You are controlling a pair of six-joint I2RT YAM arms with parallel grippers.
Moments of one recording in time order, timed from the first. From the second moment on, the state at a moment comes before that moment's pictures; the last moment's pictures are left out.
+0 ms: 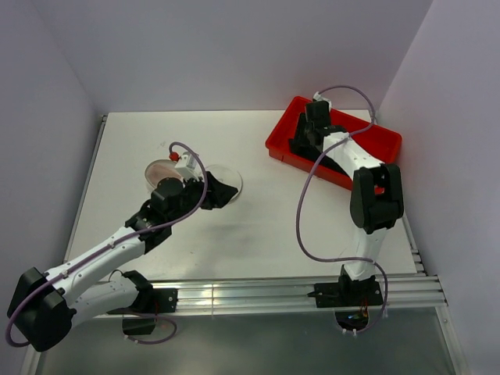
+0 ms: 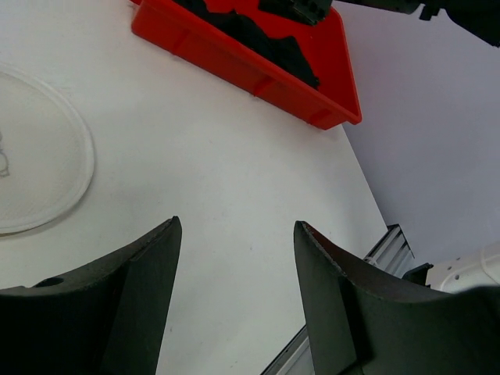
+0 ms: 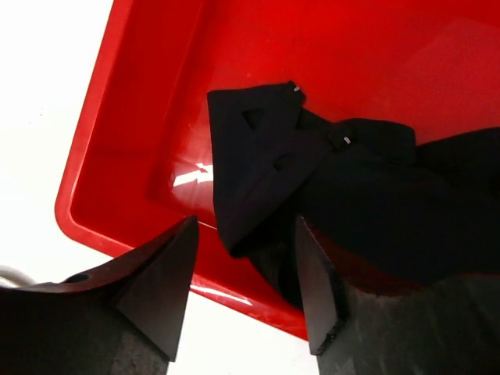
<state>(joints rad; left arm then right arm) -0.68 1.00 0.62 0.18 0.06 -0.72 0.21 1.86 1.46 -0.32 0.20 0.37</state>
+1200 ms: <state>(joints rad) -0.69 0.96 0.61 0.14 0.01 -0.65 0.22 1.07 1.20 -0.09 0.18 0.42</state>
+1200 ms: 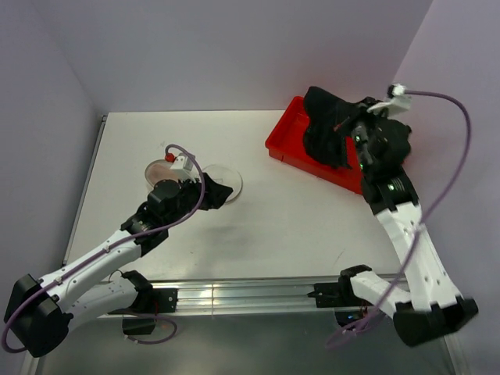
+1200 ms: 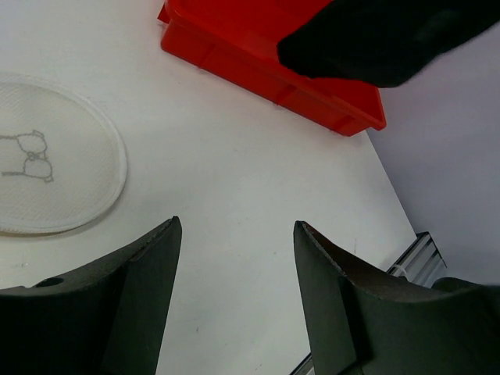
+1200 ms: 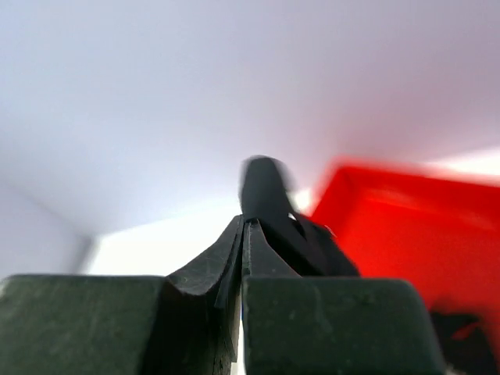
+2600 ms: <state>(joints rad) -0.73 1.11 0.78 0.02 0.00 -0.60 0.42 0.95 0.83 -0.16 -0.09 0.56</state>
